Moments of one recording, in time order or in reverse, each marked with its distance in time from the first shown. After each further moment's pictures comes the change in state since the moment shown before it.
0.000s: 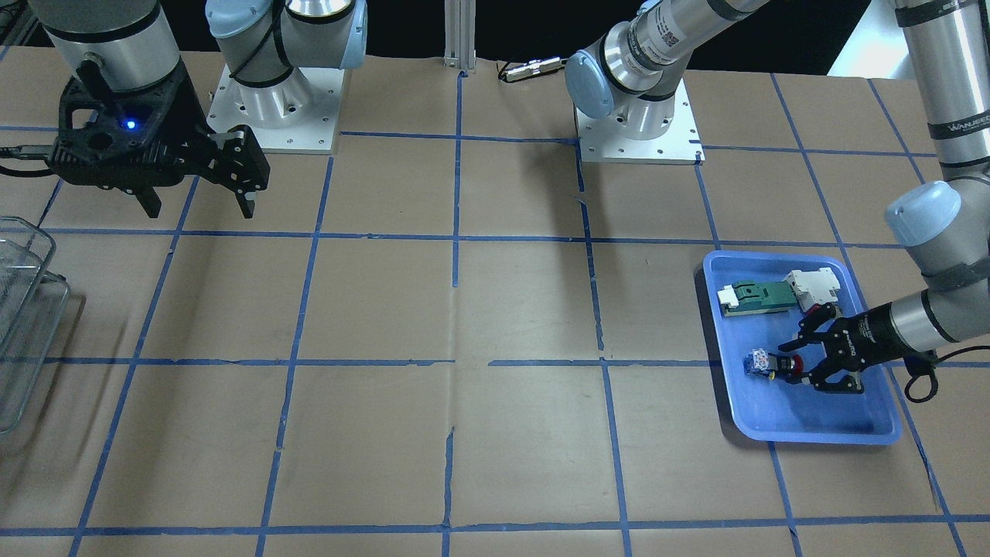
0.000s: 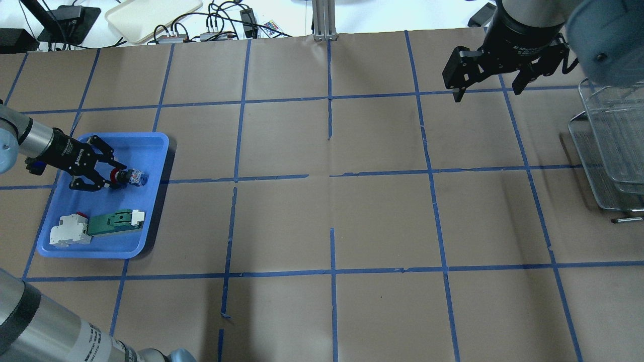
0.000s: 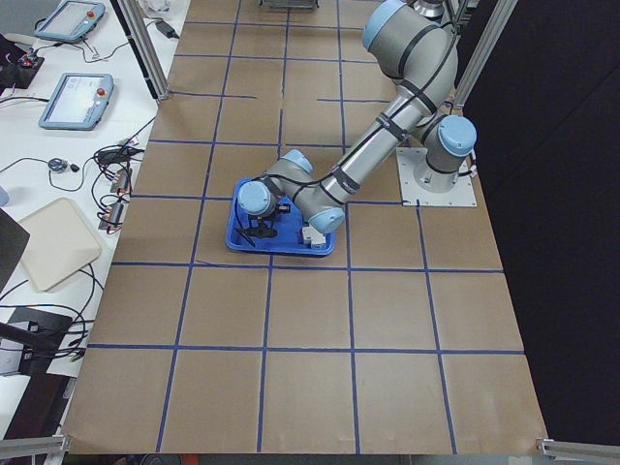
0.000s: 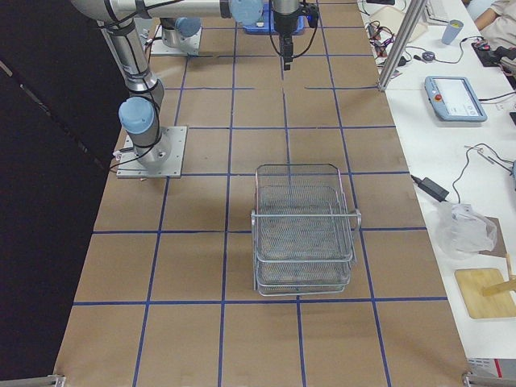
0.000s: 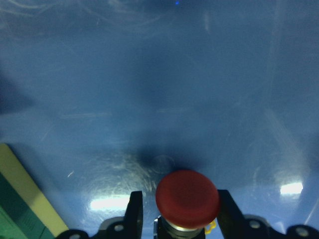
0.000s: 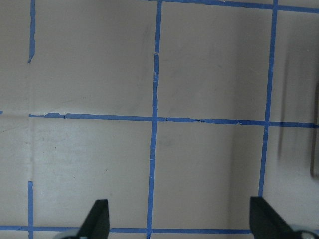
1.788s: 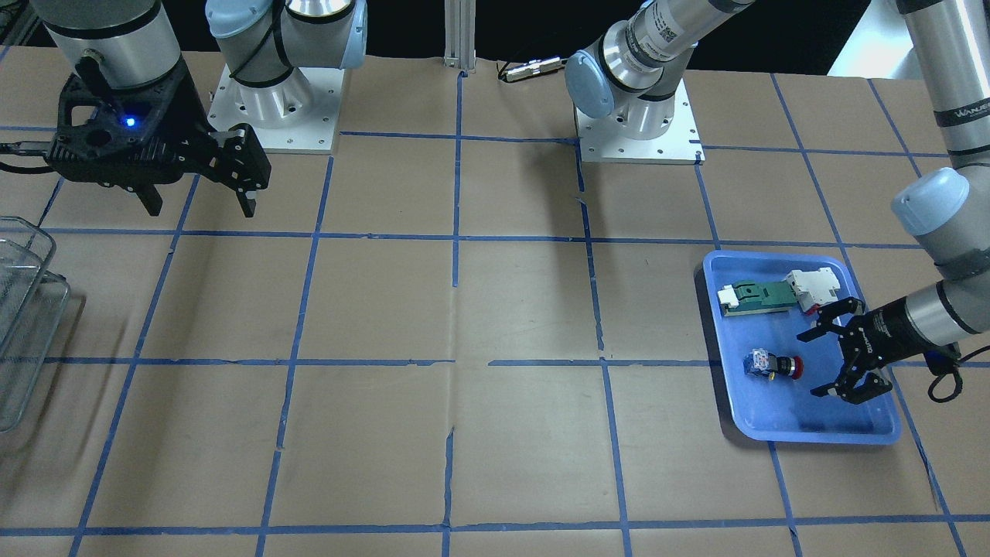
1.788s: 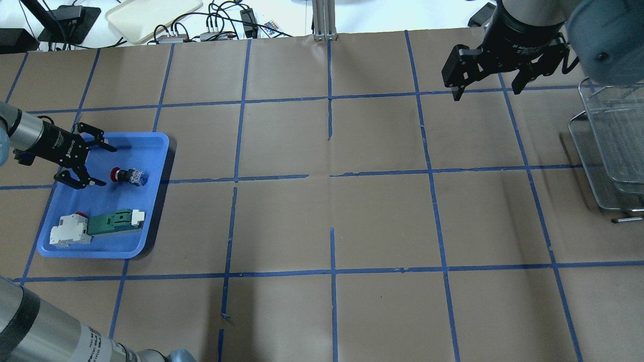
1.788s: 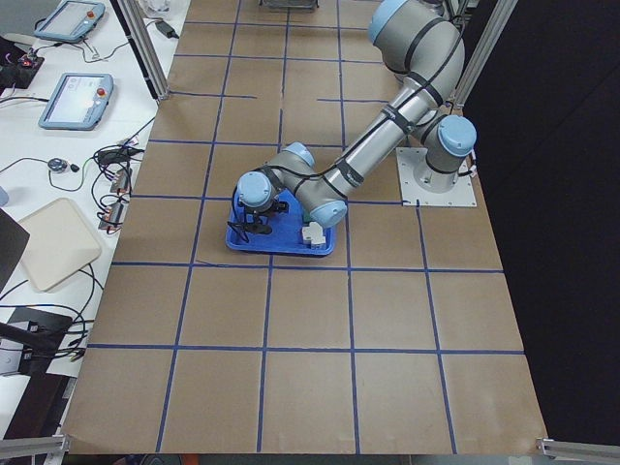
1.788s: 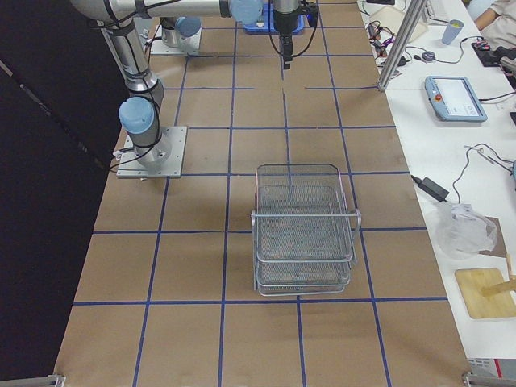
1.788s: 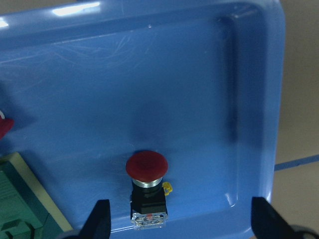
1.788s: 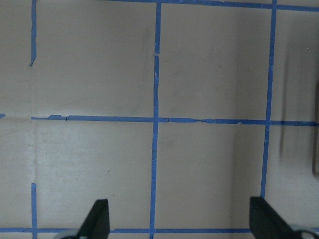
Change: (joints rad) left arm 0.000 0.034 0.004 0.032 0.001 0.037; right arm 0.002 -0.002 -0.002 0.001 0.001 0.017
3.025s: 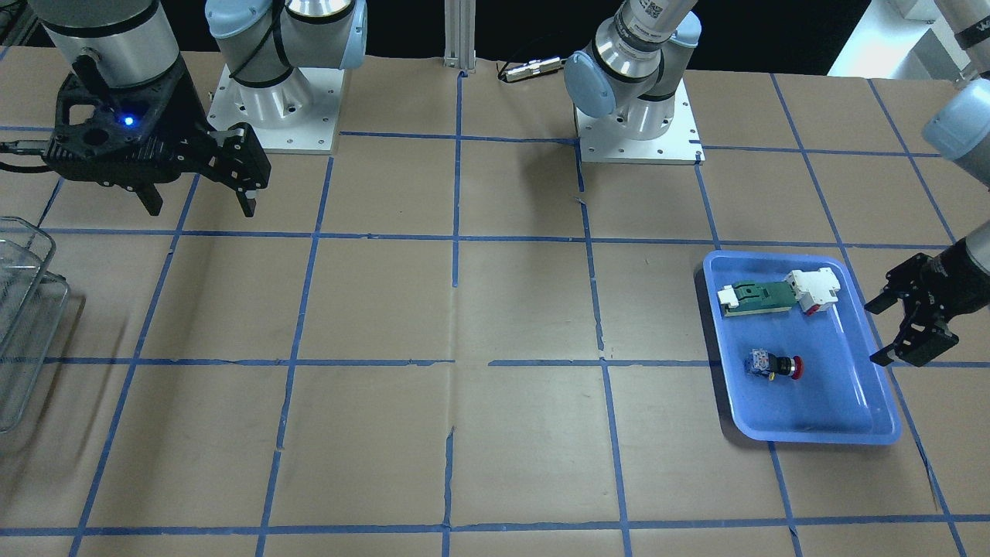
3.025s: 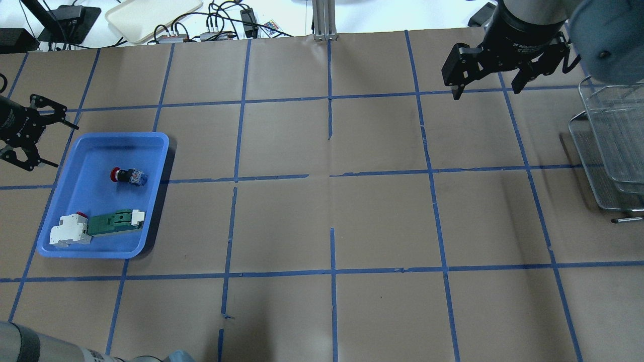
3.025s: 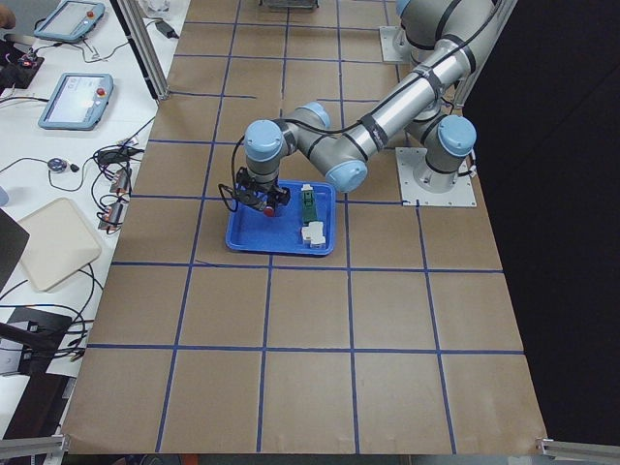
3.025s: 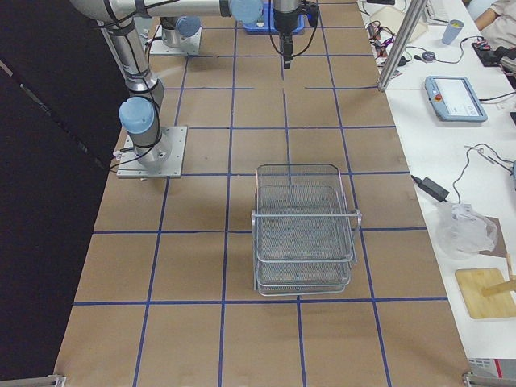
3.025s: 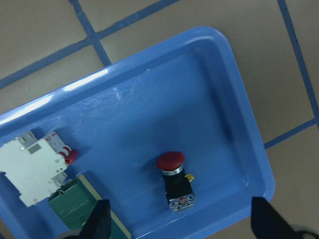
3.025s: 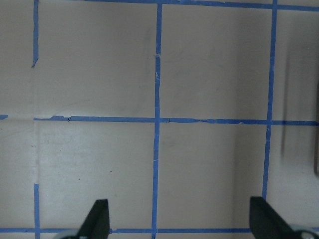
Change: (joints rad) left arm -0.002 0.175 0.016 0.003 0.090 0.216; right arm -0.001 -0.001 -0.002 0.002 0.006 0.005
